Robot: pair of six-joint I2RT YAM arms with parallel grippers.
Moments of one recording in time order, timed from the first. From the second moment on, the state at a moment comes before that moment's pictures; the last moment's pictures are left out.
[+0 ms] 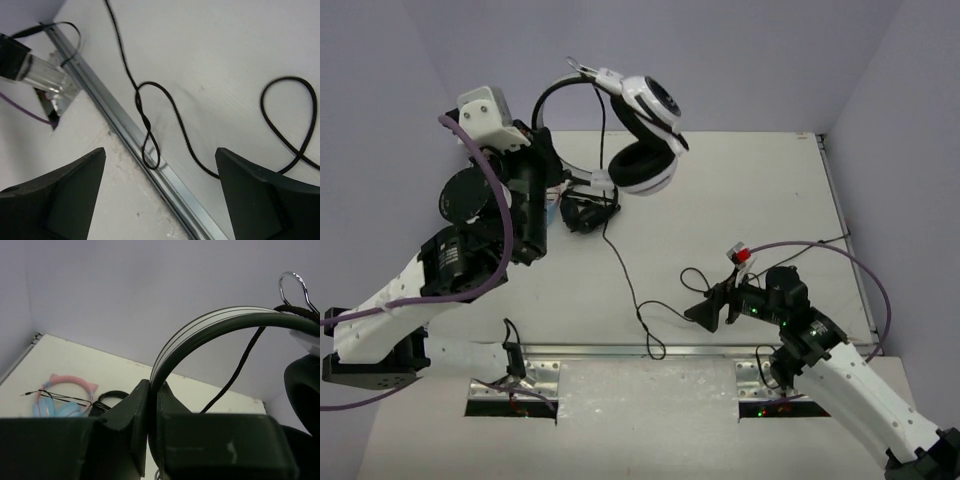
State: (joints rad) left arm -1.14 1.16 1.74 -0.15 -1.35 0.03; right arm 0.56 0.44 0.21 -0.23 -0.42 0.38
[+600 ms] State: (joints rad) left arm -1.20 1.12 1.63 -0.68 -0.96 -0.50; right arm 0.57 0.95 0.40 0.44 -0.66 0.35
